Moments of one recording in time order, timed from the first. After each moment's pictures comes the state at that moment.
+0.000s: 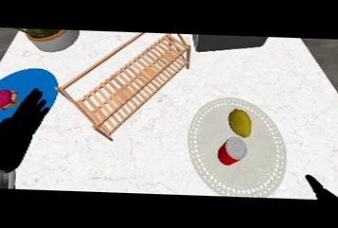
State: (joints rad) left arm 0.03 0.47 -0.04 -1.66 0.34 0.22 0.32; right arm 0.43 -0.40 -0.06 -1.78 -0.05 -0.55 0.04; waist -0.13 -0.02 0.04
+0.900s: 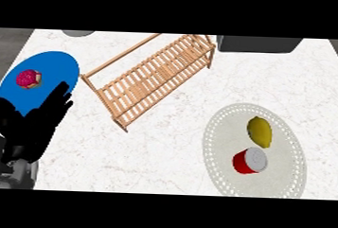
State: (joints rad) left arm -0.06 0.42 -0.13 -1.67 0.30 0.21 0.39; right arm 0.72 -0.50 0.10 -2.30 0.27 -0.59 0.66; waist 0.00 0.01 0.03
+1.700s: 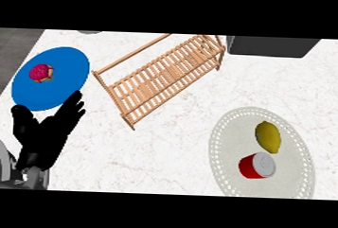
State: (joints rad) left arm -0.02 0.37 -0.18 -1.69 0.27 0.21 0.42; right arm 0.55 -0.51 0.21 -2.30 0.54 -0.43 1.12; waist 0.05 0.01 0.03
